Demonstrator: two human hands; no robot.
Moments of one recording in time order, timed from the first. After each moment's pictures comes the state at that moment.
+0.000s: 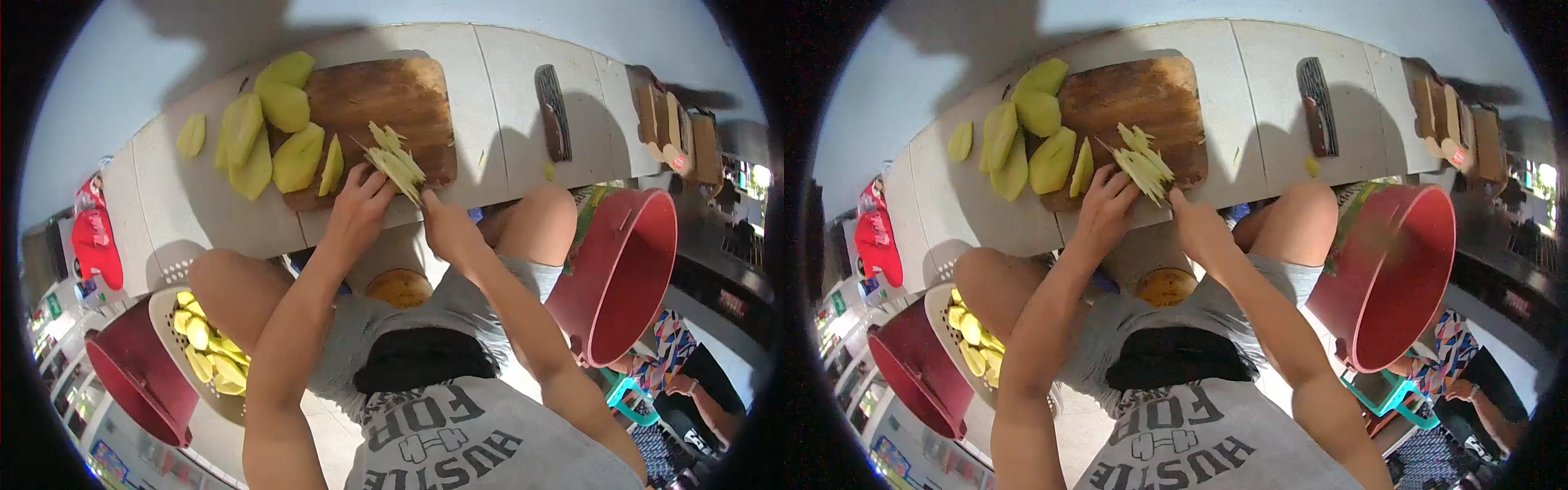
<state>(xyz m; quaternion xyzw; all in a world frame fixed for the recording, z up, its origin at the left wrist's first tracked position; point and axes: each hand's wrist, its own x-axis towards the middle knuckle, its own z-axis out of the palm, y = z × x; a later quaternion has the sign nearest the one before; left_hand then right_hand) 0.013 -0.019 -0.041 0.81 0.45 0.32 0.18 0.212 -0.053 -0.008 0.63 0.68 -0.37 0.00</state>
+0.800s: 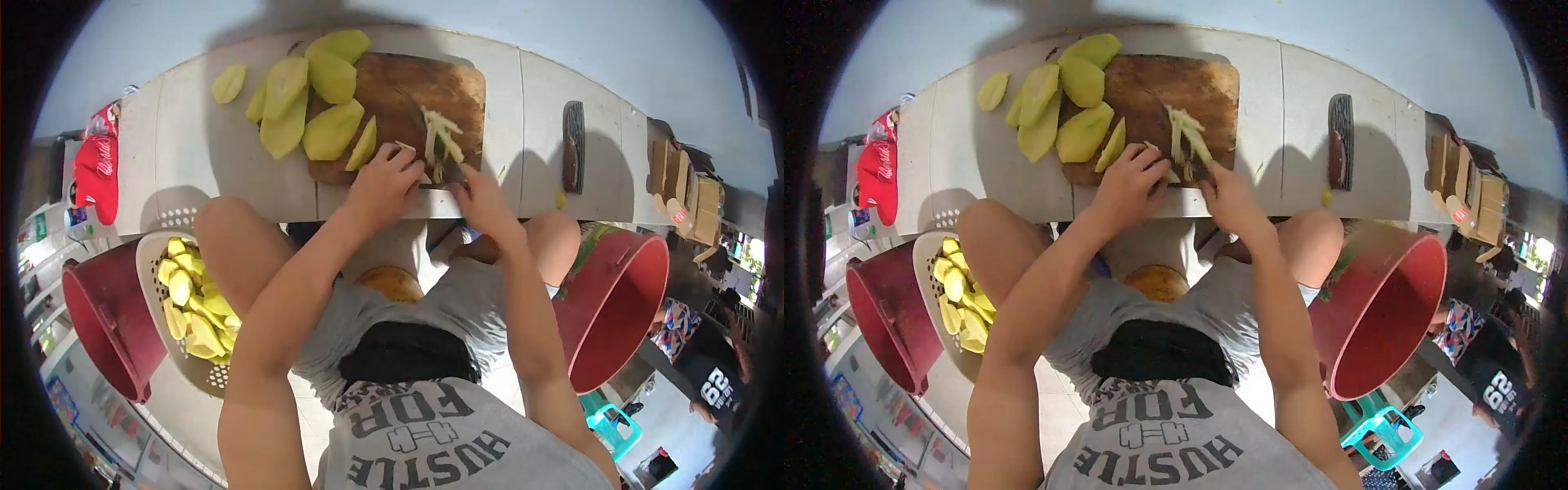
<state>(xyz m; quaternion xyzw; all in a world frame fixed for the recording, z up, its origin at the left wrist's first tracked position) 0.012 -0.018 -0.036 0.80 0.48 0.29 0.21 0.235 0.004 -0.003 0.56 0.73 -0.38 -0.09</state>
